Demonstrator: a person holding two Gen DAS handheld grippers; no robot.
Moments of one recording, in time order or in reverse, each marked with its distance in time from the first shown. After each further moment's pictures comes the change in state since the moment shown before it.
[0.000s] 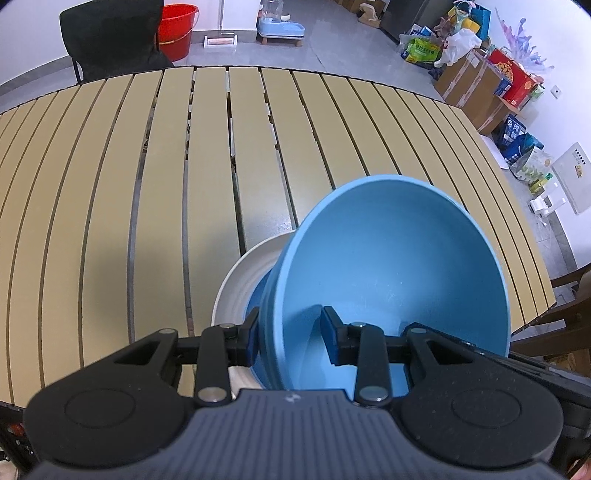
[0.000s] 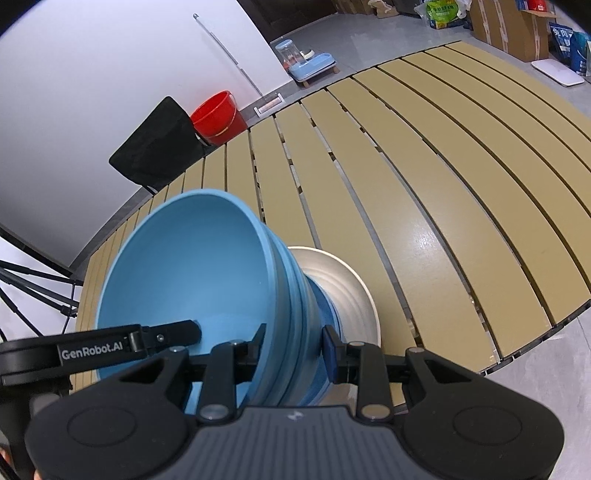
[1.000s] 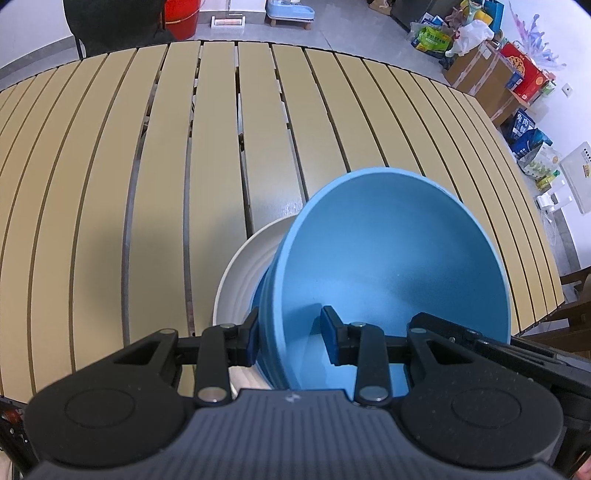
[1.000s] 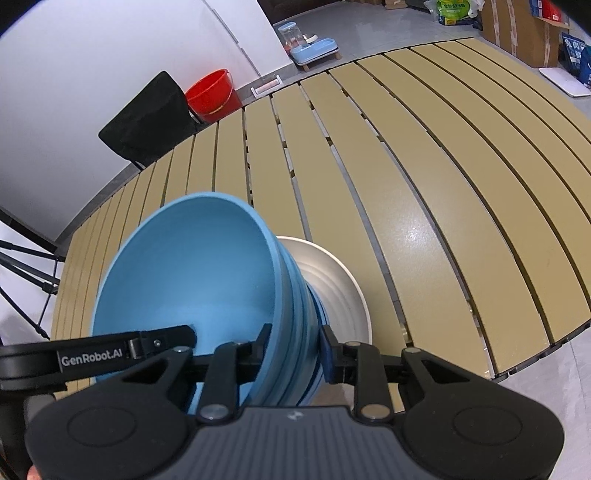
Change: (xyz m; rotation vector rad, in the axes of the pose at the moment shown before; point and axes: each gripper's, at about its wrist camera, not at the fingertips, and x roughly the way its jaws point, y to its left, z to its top) left arm 0.021 0.002 0.006 -0.031 0.059 0.002; right arm 0.025 0.011 0.010 -0.060 0.061 -0.051
